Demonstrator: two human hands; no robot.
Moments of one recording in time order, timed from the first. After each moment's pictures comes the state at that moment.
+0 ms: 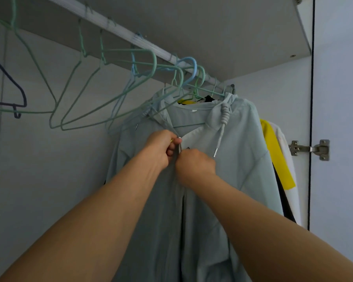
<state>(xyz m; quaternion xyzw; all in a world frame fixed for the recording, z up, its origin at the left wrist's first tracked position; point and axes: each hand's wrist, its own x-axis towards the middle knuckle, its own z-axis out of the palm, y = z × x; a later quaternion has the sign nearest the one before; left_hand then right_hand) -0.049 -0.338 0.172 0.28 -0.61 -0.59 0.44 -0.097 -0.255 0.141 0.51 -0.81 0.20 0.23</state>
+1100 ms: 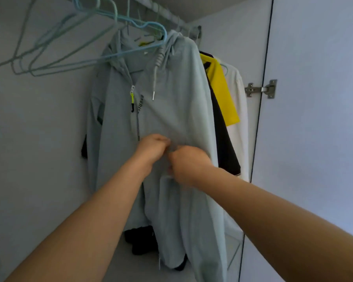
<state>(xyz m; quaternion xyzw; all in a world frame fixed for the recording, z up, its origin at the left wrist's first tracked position) -0.072 -0.259 0.029 0.29 -0.73 -0.47 0.39 -0.126 -0.153 0.027 0.60 -0.78 0.03 0.19</state>
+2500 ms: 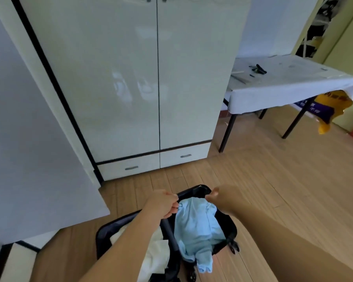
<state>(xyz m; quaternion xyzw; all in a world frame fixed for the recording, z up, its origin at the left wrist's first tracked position) -0.352 0.444 -0.448 0.20 -0.71 -0.61 -0.28 -0.334 0.629 -0.425 -0.13 -0.95 0.20 -0.22</state>
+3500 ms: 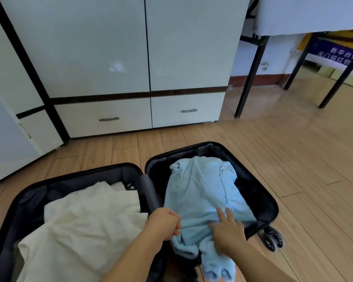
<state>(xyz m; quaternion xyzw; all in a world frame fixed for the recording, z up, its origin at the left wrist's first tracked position) -0.357 0.528 -0.971 0.19 -0.77 -0.54 -0.28 -0.340 0.708 -1.029 -0.02 -0.96 -0.02 -0.26</state>
